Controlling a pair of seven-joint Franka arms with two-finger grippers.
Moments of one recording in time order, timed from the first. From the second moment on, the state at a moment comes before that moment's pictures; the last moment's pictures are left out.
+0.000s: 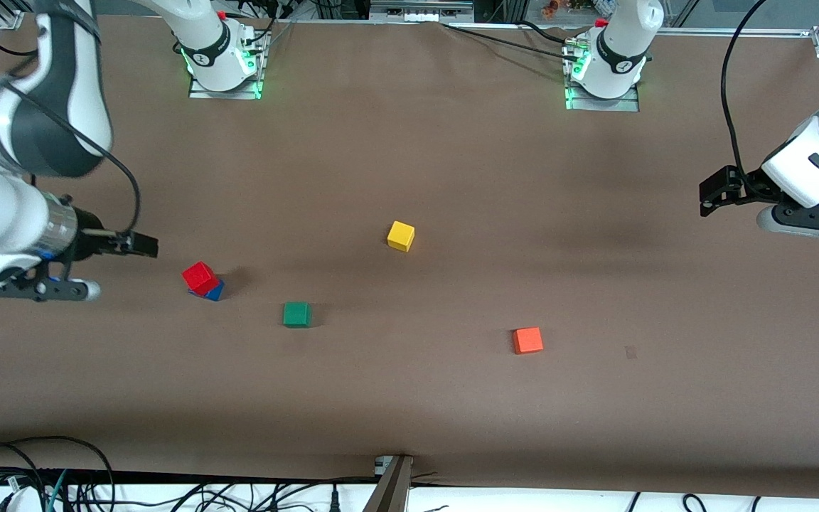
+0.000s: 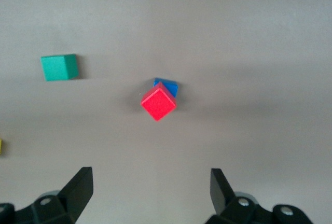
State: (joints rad) left arm -0.04 0.13 -0.05 -1.51 0.05 1.63 0.06; right arm 0.43 0.39 -0.43 -1.35 0.16 1.55 0.05
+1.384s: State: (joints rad) left arm -0.04 0.14 -0.05 -1.41 0.05 1.49 0.06; right arm 0.19 0.00 -0.18 -1.53 0.00 1.37 -0.04
